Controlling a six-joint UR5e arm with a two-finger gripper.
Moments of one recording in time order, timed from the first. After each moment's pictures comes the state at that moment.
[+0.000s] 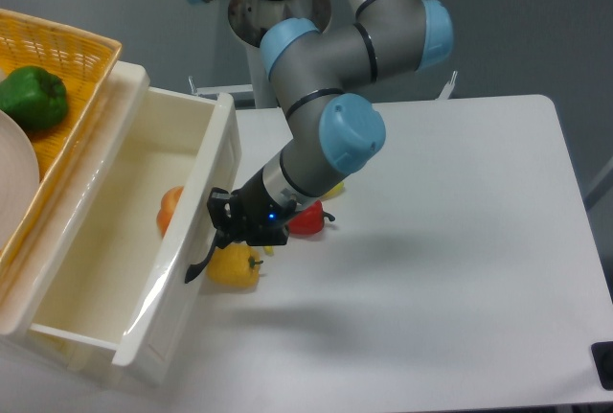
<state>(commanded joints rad) 2.38 -1.91 -1.52 -1.43 0.95 0.64</state>
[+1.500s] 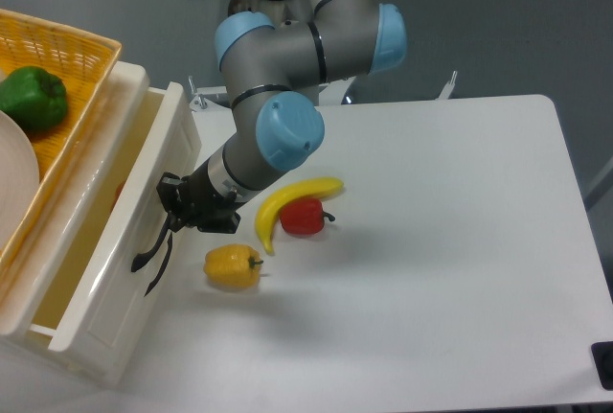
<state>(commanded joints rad) 2.29 -1.90 -1.56 -1.43 0.95 0.62</state>
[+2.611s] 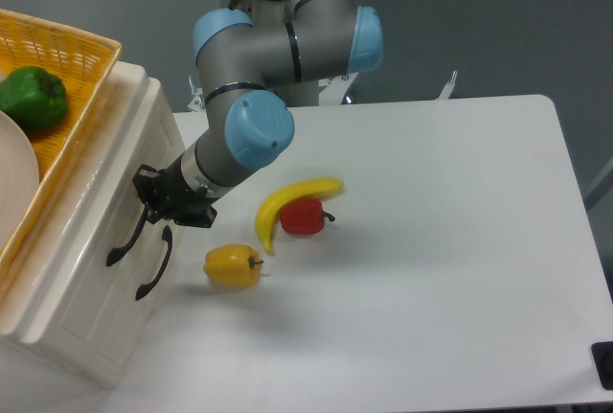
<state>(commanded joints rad) 2.23 -1.89 -1.57 -1.43 0.95 0.62</state>
